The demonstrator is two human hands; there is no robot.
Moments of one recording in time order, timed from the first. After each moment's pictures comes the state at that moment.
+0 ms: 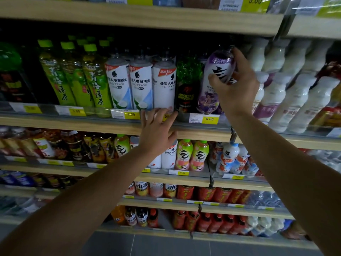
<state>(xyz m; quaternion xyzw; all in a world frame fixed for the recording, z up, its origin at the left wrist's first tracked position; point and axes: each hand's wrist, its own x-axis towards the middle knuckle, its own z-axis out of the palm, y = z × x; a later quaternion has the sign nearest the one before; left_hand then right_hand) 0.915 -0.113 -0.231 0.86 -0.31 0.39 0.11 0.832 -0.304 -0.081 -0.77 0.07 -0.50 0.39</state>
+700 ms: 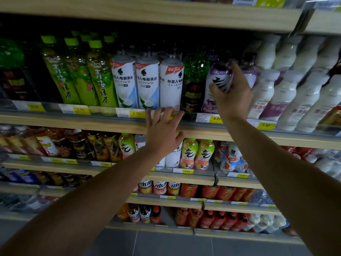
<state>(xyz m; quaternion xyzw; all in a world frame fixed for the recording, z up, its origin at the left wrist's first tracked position) 0.912 -0.113 -0.232 0.86 -0.30 0.39 0.12 0.864 -0.305 -0.123 -0.79 0.09 -0.48 0.37</state>
